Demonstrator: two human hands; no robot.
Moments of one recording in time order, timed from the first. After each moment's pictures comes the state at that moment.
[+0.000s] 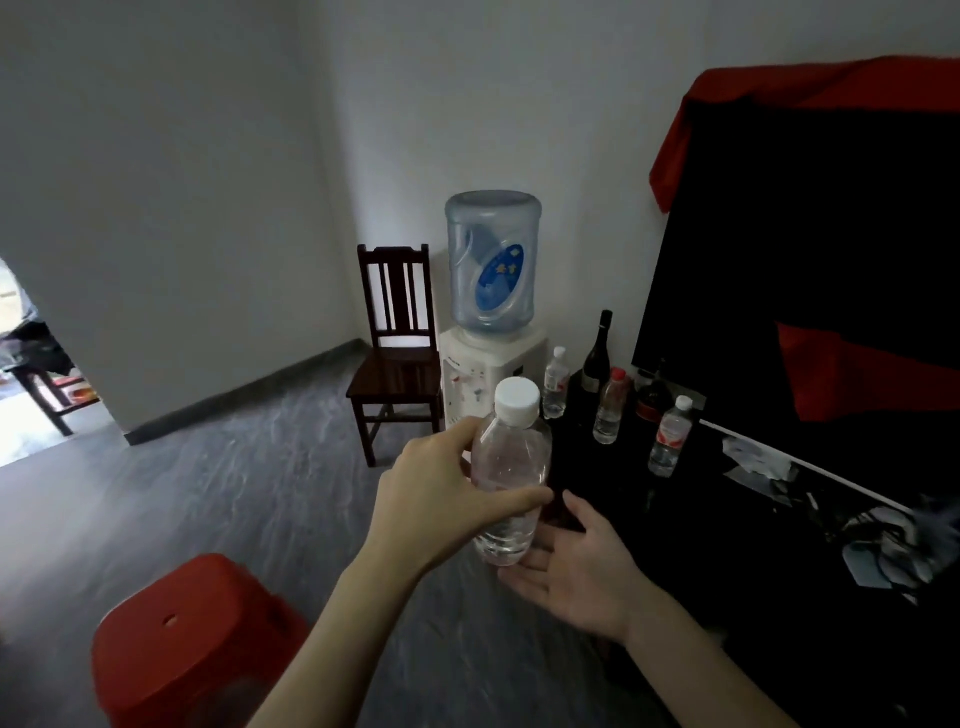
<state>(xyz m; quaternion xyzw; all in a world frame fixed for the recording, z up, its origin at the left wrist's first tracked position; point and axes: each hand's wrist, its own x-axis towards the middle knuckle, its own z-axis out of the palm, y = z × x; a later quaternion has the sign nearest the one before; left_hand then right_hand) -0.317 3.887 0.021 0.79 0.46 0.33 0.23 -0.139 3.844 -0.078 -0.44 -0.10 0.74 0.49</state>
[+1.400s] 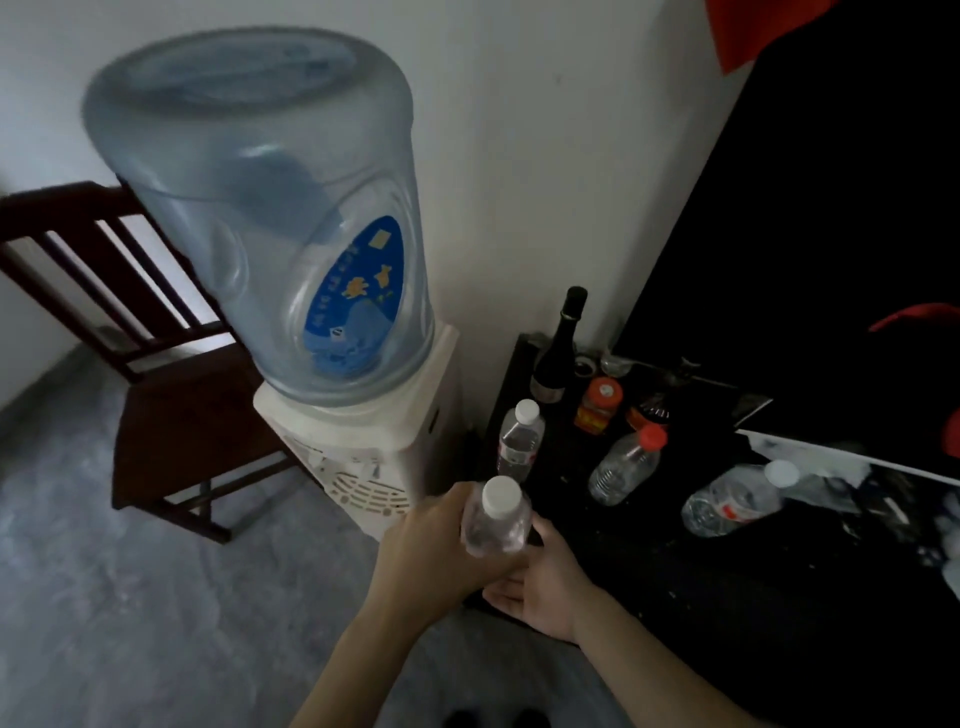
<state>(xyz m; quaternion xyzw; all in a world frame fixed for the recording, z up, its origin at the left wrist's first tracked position) -0.093 4.430 -0.168 0.88 0.34 0.05 0.33 0.029 4.325 -0.271 -0.54 0.19 0.62 0.54</state>
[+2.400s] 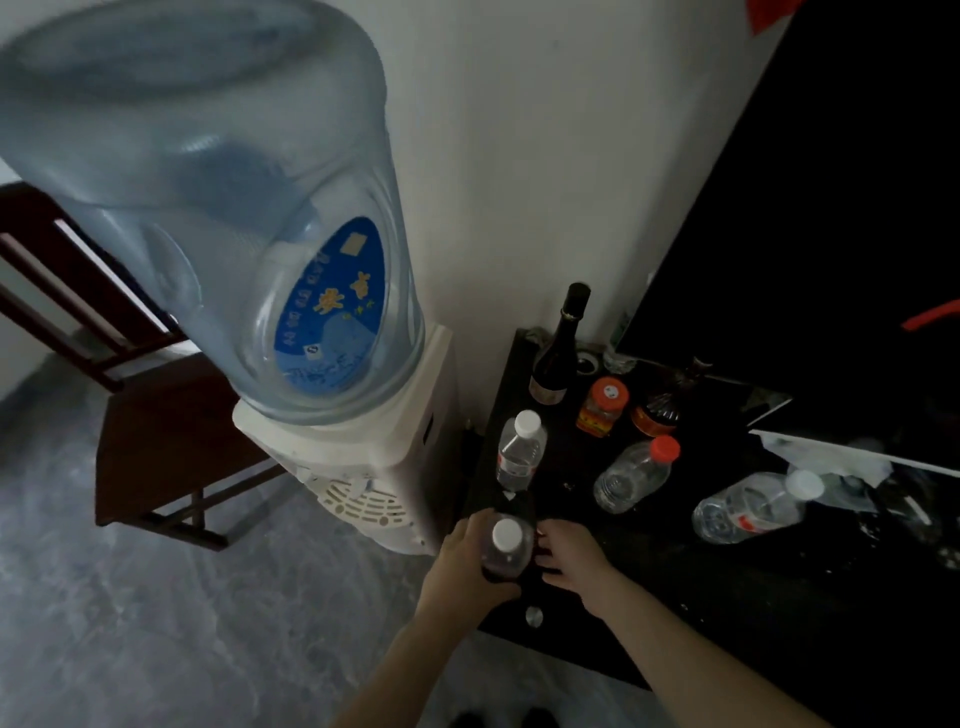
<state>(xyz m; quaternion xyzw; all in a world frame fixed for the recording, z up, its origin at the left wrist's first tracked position) -0.054 4.443 -0.299 0.83 0.35 -0.09 0.43 0.086 4.346 -0.298 -0.73 0.11 0.53 0.42</state>
